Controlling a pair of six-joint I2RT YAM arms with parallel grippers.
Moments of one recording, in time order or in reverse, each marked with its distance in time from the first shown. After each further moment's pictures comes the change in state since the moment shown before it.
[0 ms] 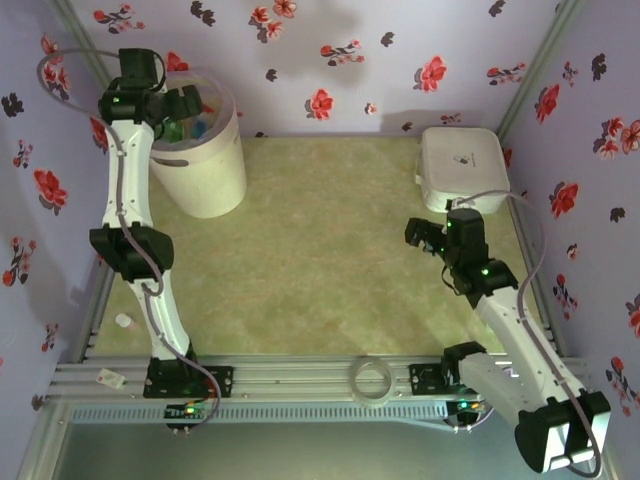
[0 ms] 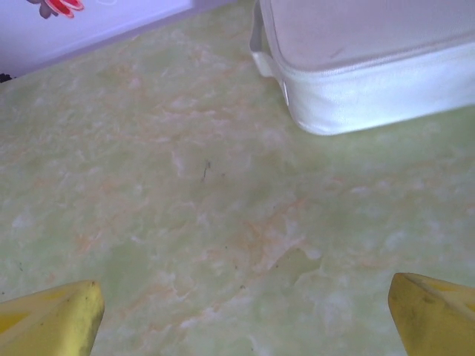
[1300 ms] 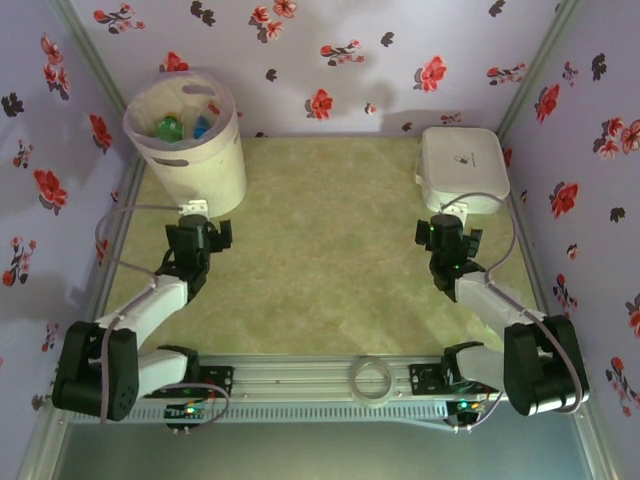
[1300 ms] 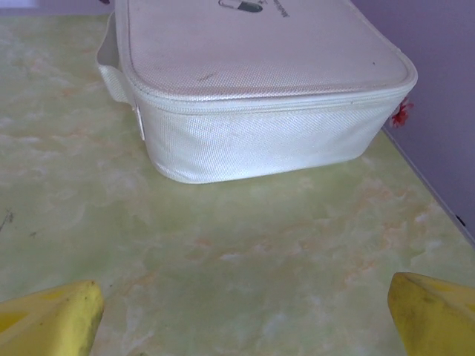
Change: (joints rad) left arm -0.249 -0.892 -2.001 1.286 -0.350 0.127; right arm -0.021 0.304 -0.260 0.627 0.382 -0.245
